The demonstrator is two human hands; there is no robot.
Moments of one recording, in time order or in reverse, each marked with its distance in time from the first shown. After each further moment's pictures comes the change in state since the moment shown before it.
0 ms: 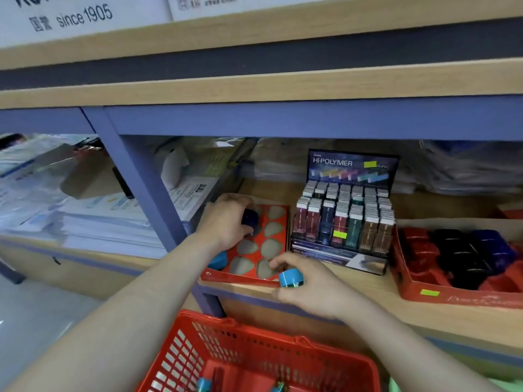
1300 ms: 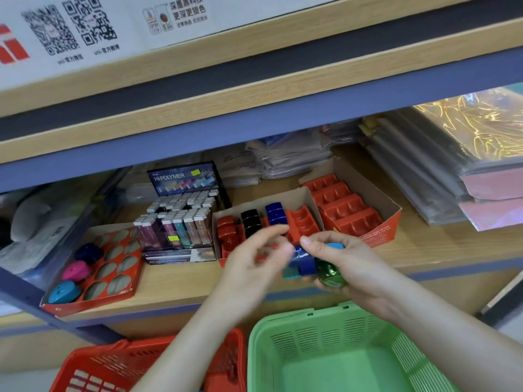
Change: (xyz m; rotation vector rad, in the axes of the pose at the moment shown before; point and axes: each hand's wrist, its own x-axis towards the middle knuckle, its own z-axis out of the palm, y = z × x) left_hand -0.093 0.354 -0.003 -0.990 -0.179 0.187; right_hand -0.242 0.111 -0.191 1.018 0.399 0.330
